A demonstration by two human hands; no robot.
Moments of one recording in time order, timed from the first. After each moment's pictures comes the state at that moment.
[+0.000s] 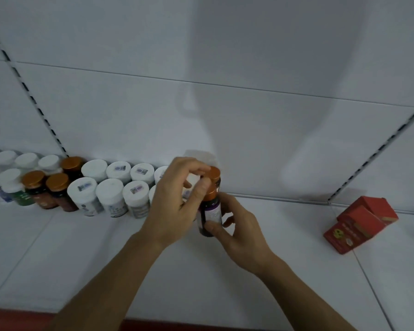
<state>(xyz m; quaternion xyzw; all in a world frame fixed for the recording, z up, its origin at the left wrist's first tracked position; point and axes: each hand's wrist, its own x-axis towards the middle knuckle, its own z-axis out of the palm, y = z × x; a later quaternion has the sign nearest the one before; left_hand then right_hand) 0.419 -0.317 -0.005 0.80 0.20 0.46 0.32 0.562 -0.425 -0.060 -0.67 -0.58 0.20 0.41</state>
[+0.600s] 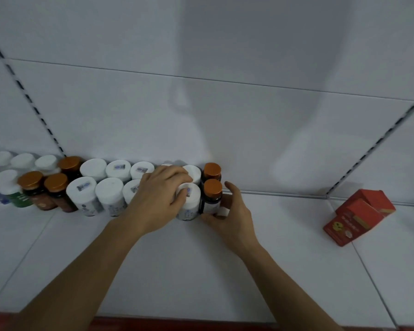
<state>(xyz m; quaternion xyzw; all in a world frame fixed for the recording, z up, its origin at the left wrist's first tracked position) 0.393 -0.256 -0.048 0.93 0.27 0.22 0.13 0.553 -0.394 -0.081 -0.75 -0.39 0.26 0.46</state>
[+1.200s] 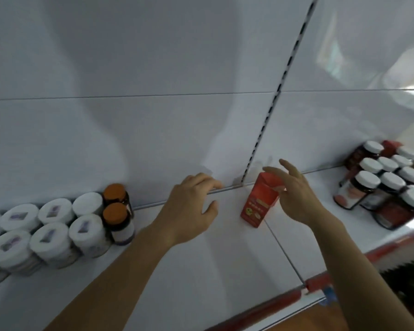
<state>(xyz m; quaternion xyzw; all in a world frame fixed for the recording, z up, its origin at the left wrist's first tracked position) 0.578 -0.370 -0.018 0.93 0.06 0.22 0.29 0.771 -0.575 -0.002 -0.91 -0.36 0.04 0.19</state>
